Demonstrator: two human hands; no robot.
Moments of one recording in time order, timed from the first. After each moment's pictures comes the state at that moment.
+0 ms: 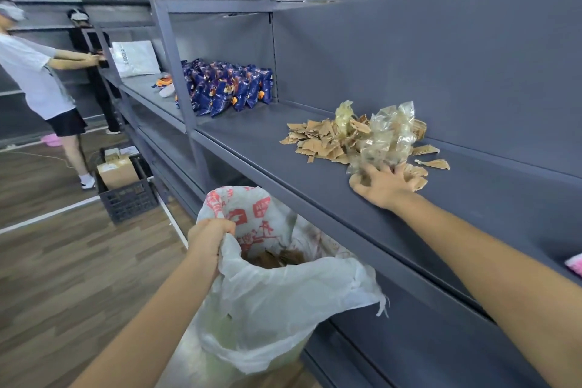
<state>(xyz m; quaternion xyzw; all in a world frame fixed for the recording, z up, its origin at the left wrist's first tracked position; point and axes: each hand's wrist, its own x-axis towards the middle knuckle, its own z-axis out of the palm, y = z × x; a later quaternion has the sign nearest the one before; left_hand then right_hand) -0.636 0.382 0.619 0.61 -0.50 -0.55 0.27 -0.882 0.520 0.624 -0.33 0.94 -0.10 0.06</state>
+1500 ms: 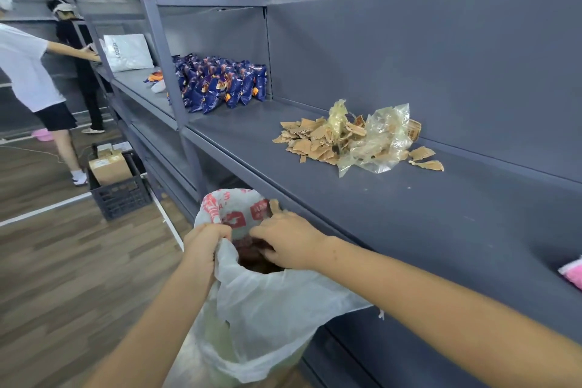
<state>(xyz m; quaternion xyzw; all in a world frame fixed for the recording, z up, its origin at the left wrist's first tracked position) -0.636 0.389 0.596 0.50 -0.52 -0.63 0.29 -0.753 0.483 0.607 -0.71 0.70 -0.01 -0.02</state>
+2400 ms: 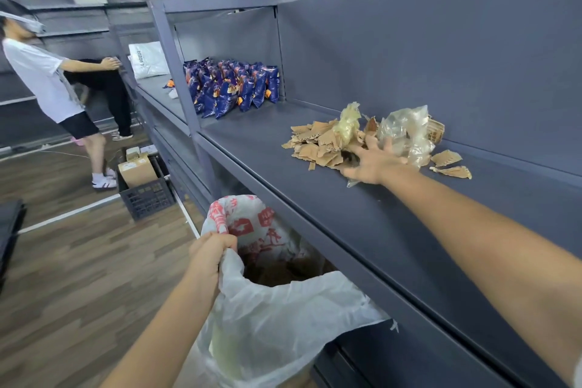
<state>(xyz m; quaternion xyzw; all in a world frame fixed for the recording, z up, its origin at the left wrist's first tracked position) -0.658 0.385 0.601 0.60 -0.46 -0.58 0.30 -0.937 0.462 0.644 -0.40 0.91 -0.05 0.05</state>
